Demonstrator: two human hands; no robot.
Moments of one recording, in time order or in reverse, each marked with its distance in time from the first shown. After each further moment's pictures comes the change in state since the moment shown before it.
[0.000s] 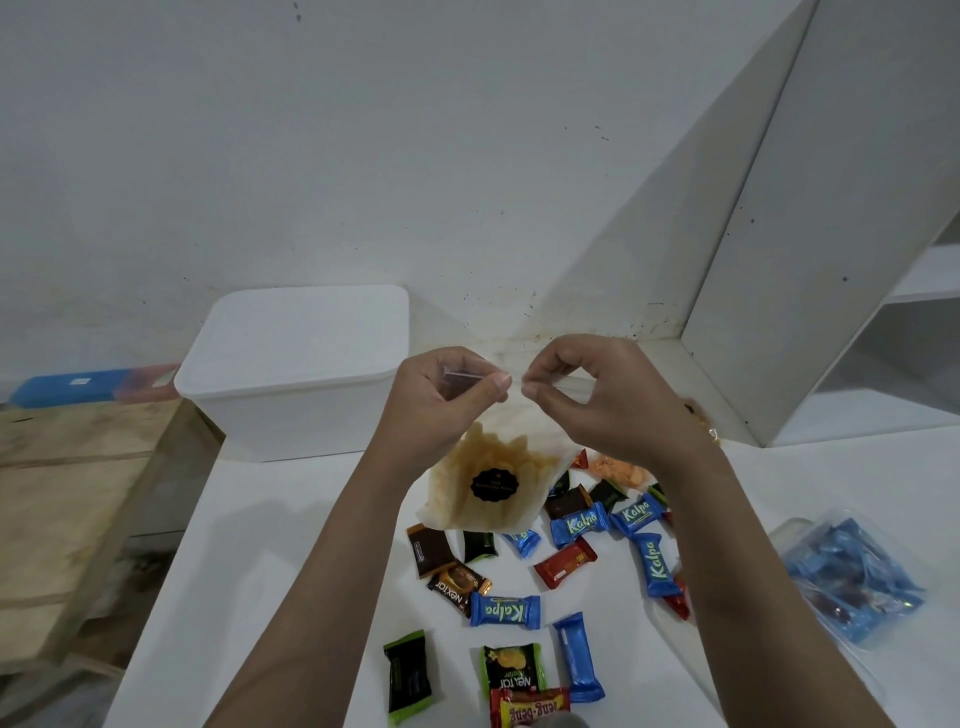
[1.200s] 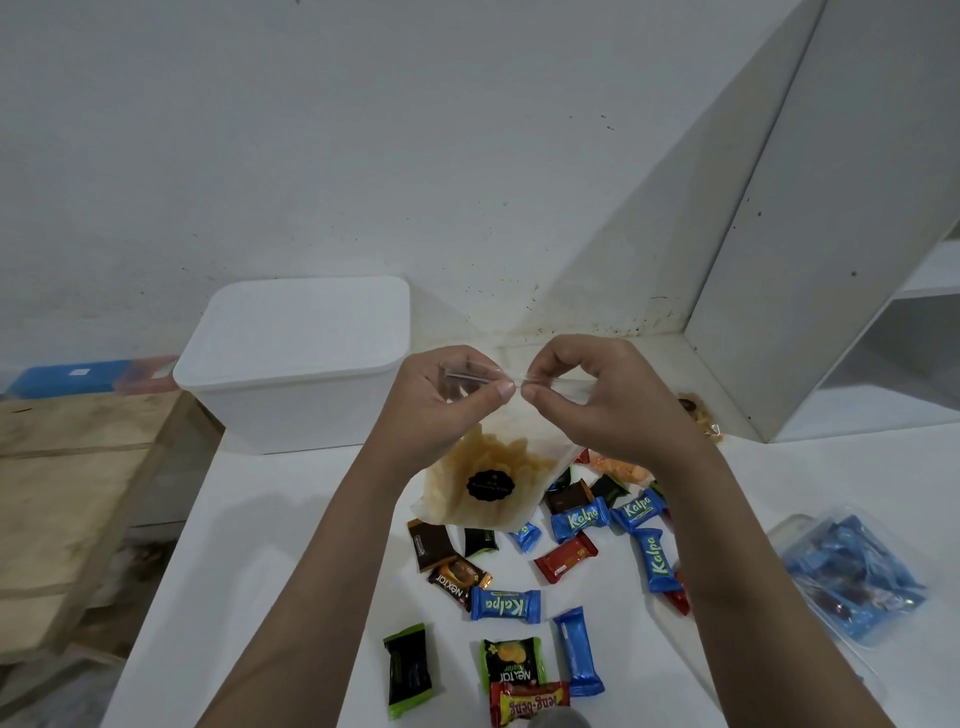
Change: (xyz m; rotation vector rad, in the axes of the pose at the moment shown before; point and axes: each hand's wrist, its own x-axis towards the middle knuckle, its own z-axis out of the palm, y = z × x) left_hand 0.002 -0.011 -0.007 0.086 -0.048 0.075; right_hand 0.000 0.003 0.006 0.054 -0.027 0.022
